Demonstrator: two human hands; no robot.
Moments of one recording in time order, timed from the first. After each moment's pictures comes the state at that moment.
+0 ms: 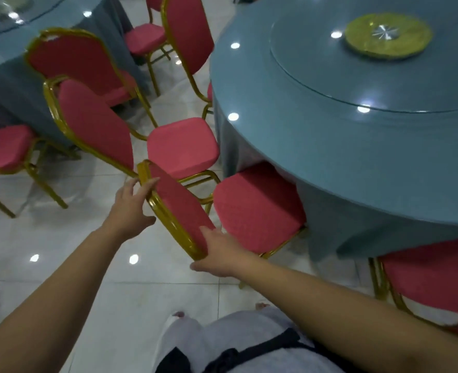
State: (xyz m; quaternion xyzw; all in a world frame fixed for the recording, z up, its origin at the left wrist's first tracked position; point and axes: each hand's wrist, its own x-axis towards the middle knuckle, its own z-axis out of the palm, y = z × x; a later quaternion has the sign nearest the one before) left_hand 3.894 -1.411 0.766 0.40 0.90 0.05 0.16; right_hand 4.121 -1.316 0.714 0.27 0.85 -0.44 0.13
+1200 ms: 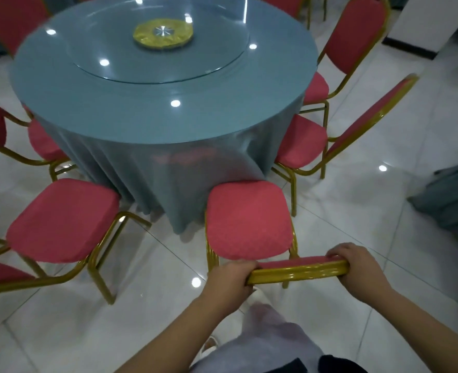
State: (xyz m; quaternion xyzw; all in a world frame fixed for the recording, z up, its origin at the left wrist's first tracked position) left_hand 3.962 -1.525 0.703 0.87 0.38 0.04 0.32; right_hand 4.249 -1.622 0.730 0.82 0.54 -0.19 -0.05
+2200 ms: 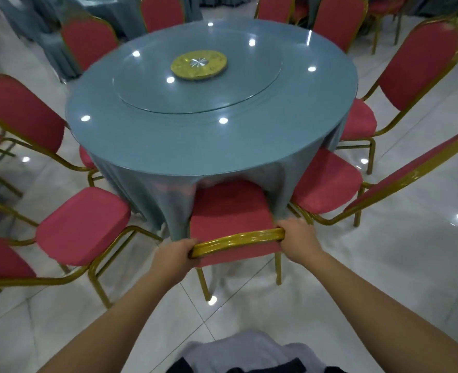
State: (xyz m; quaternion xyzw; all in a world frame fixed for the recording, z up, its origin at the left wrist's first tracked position) left_hand 4.039 -1.370 0.718 0.76 0.62 -0.01 0.20; right_hand 4.349 -1.365 0.716 0.71 0.66 -0.22 -0.06
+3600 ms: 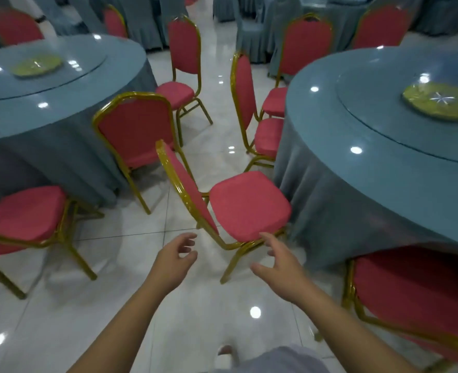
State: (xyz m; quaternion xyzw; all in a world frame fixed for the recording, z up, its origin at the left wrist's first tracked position) left_hand 3.472 -1.513 0.758 0.37 0.80 0.36 0.31; right_hand 3.713 -1.408 0.780 0.47 0.72 -0.50 -0.10
